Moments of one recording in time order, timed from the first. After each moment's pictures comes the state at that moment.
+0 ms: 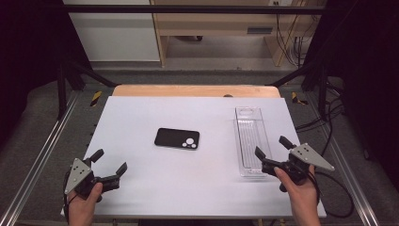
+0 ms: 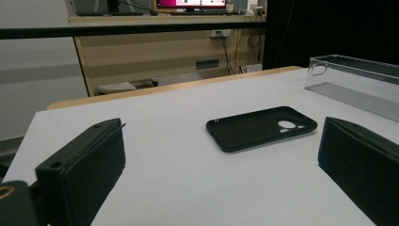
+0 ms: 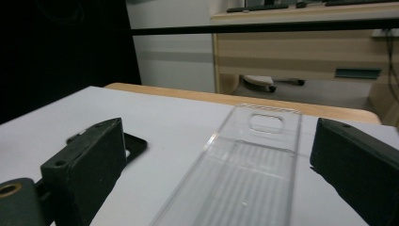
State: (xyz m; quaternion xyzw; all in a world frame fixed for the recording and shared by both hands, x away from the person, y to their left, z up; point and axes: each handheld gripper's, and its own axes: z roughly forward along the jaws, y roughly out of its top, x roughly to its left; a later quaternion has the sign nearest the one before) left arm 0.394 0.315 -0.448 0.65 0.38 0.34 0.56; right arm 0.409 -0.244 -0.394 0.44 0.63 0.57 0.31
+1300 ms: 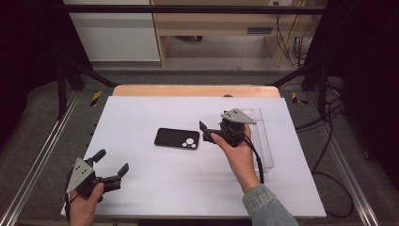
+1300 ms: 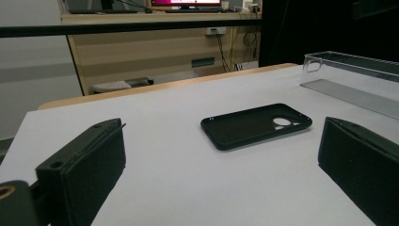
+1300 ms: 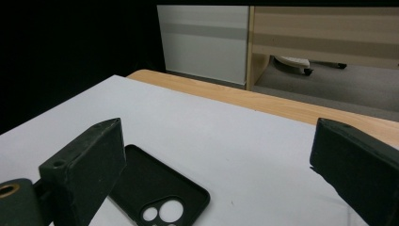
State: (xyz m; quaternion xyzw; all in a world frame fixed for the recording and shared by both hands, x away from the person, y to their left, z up) left arm 0.395 0.312 -0.449 0.66 0.37 0.33 0.56; right arm 0.509 -0.098 -0.380 0.42 0.68 0.53 0.27
